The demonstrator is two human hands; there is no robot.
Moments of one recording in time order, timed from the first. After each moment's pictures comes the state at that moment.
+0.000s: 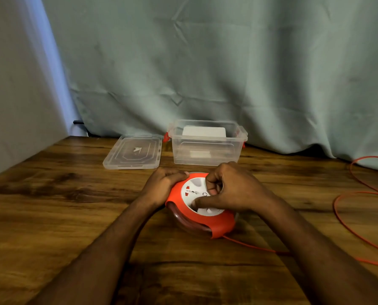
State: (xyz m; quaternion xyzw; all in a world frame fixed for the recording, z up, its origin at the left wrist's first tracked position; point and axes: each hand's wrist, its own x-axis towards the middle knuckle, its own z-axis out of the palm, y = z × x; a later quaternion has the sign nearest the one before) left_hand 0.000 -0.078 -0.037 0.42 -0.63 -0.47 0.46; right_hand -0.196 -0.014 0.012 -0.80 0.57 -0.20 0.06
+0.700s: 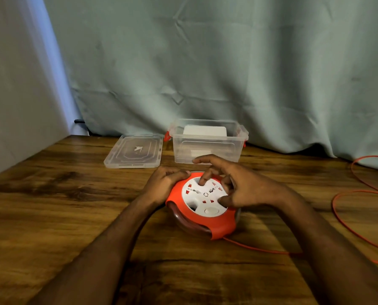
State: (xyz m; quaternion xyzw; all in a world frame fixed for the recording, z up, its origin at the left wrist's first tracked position) left_hand 0.002 -0.071 -0.033 0.41 -0.64 -0.47 0.45; right_hand -0.222 -0.021 0.014 -0.84 0.45 -0.20 0.23
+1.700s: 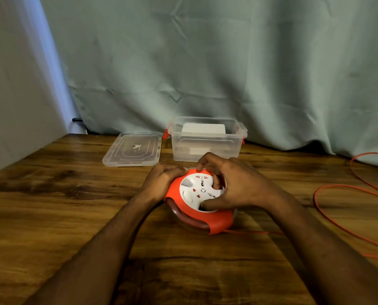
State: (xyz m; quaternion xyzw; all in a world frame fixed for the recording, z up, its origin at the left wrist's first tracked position) left_hand 0.001 -0.075 -0.036 0.41 -0.62 -0.47 0.47; right_hand -0.205 -0.006 0.018 -0.82 0.54 -0.18 0.03
